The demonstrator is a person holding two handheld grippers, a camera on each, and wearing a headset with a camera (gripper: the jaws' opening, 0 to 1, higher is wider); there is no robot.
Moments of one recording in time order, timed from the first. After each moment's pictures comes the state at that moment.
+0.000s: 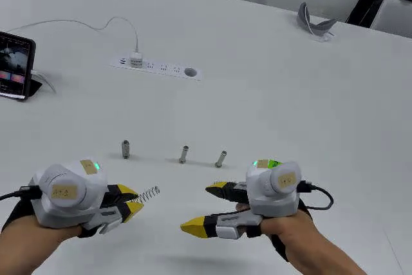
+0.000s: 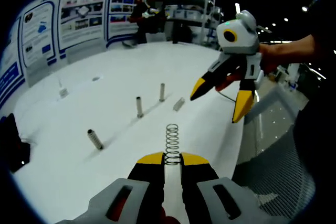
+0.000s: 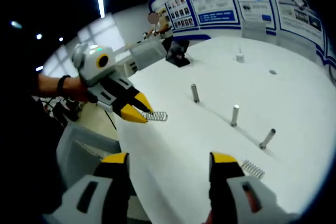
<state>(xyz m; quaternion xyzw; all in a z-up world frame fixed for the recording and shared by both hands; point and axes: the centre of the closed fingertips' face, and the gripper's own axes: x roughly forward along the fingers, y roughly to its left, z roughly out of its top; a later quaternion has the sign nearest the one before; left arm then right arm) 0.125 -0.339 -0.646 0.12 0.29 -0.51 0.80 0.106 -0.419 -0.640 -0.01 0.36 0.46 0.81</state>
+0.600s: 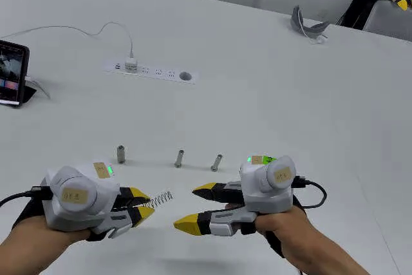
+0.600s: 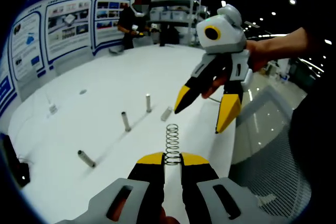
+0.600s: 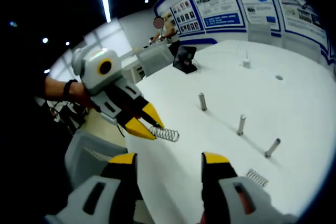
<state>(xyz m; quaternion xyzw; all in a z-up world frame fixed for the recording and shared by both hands) 0.117 -0.369 -0.630 0.14 0.27 -0.55 0.78 0.108 -0.409 -0.622 0.01 0.34 0.48 0.81</state>
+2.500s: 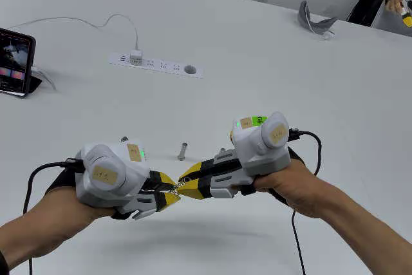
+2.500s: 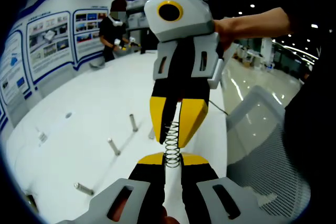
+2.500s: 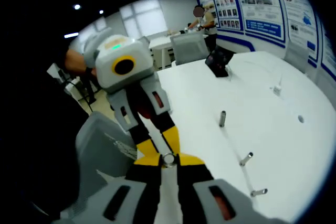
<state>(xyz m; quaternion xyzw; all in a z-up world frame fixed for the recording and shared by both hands) 0.112 -0.405 -0.610 0.17 0.23 -0.61 0.74 0.113 -0.387 -0.589 -0.13 0.33 0.60 0.72</state>
